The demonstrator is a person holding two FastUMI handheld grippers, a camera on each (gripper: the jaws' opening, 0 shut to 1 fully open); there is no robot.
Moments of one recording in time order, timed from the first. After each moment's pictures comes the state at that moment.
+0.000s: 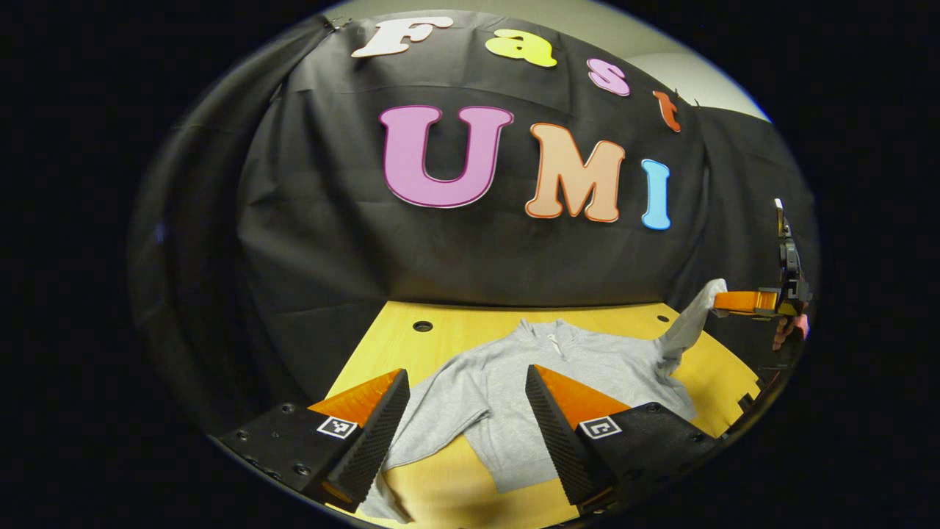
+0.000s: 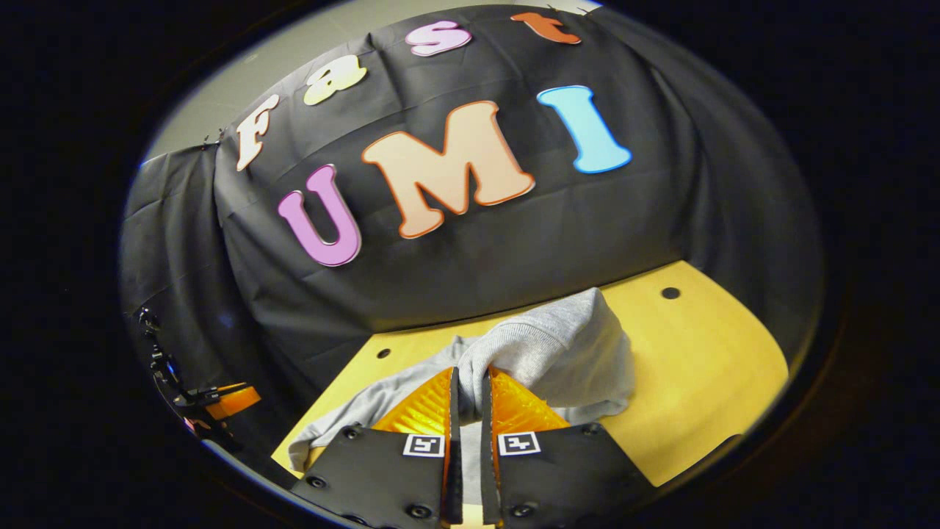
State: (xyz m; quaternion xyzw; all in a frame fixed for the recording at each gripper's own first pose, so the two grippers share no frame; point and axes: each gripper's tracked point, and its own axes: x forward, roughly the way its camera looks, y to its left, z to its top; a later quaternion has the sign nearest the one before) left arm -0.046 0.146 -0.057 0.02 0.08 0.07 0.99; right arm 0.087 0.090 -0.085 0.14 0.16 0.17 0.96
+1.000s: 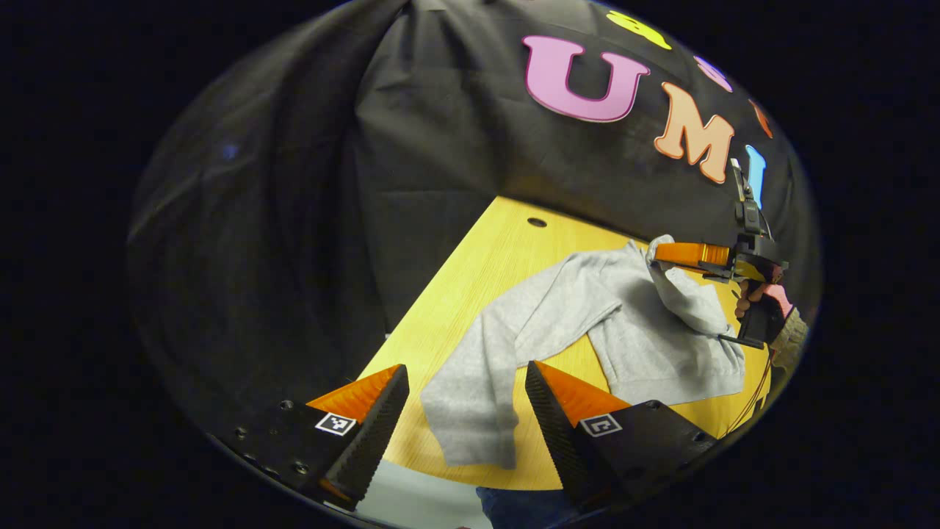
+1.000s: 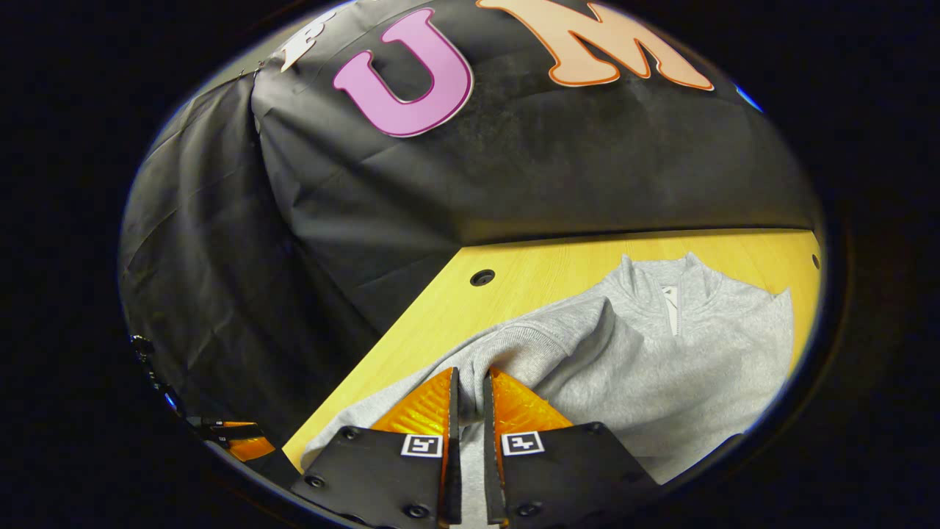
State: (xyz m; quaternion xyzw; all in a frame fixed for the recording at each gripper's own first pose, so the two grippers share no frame) left arm -0.155 0.274 -0.209 -0.09 0.23 0.22 0.94; right arm 0.150 0.377 -0.237 0.07 0.30 0.31 0.90
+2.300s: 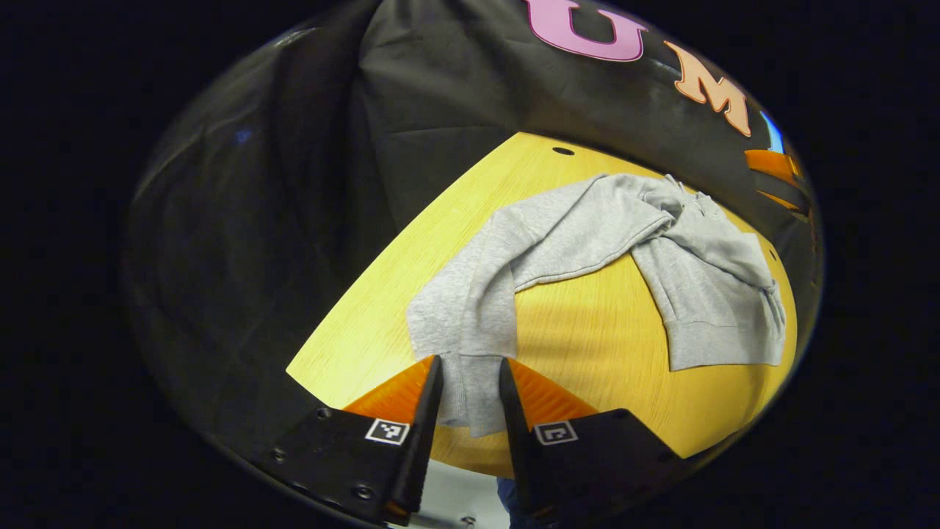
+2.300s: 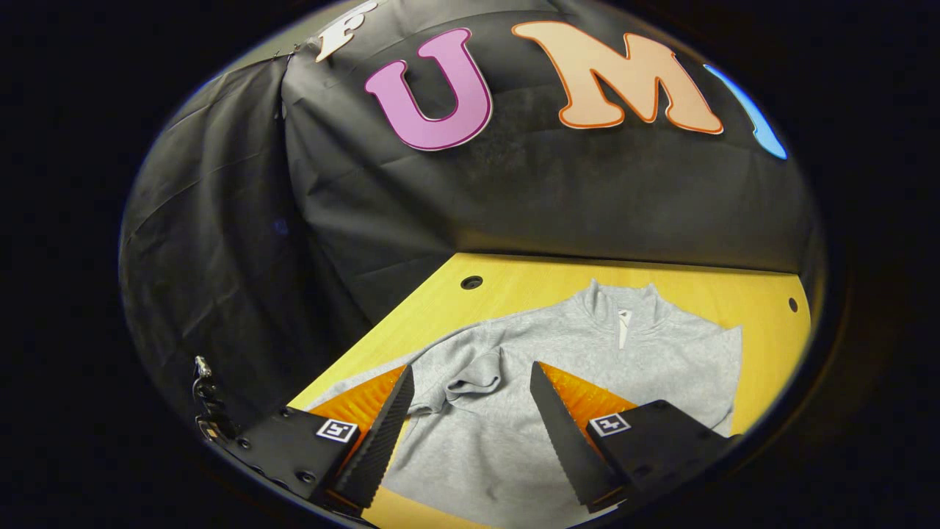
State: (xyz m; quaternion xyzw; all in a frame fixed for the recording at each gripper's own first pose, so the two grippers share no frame) left arm -0.162 0.274 -0.294 -0.07 0.31 0.27 0.91; right arm 0.109 0.304 -0.178 0.02 0.26 0.30 0.92
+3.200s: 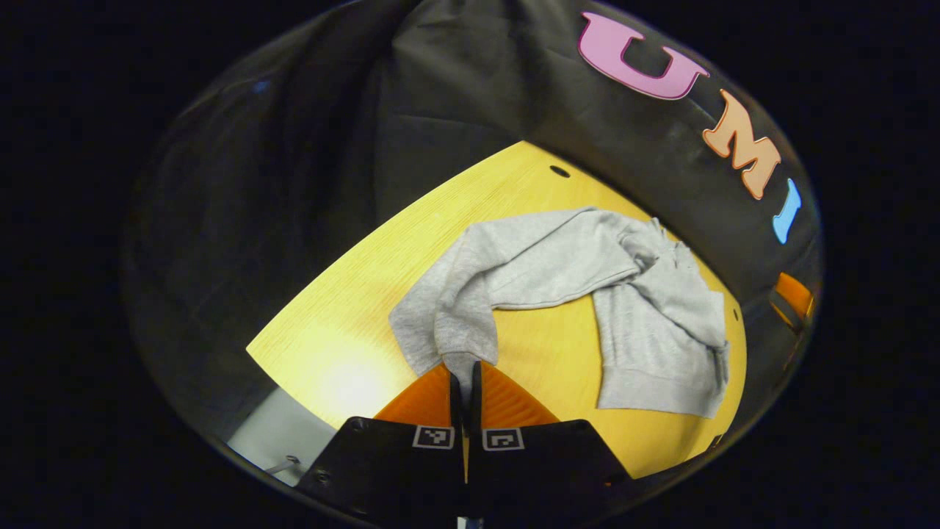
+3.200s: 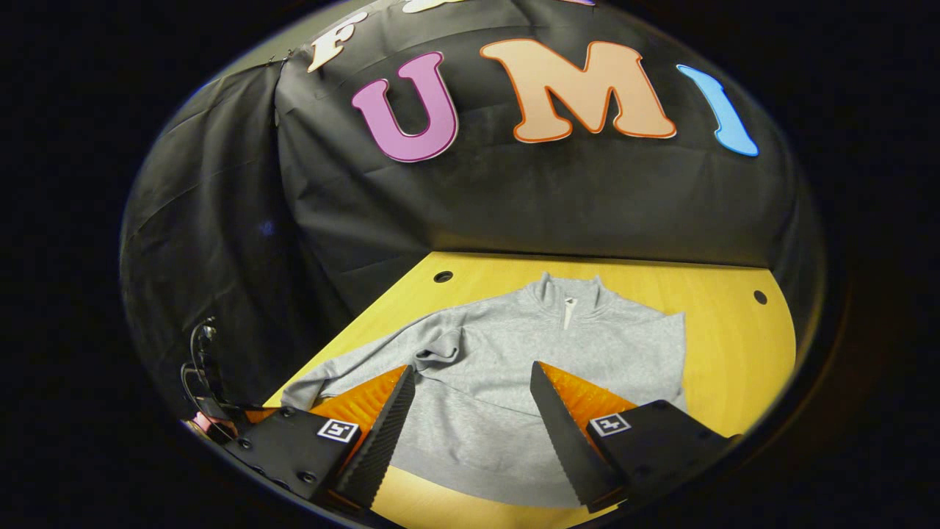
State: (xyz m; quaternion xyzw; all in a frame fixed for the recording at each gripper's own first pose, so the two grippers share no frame) left arm -0.127 0.235 -0.254 -0.21 0.28 0.23 0.91; right arm 0.076 0.208 -0.157 0.01 0.25 0.26 0.93
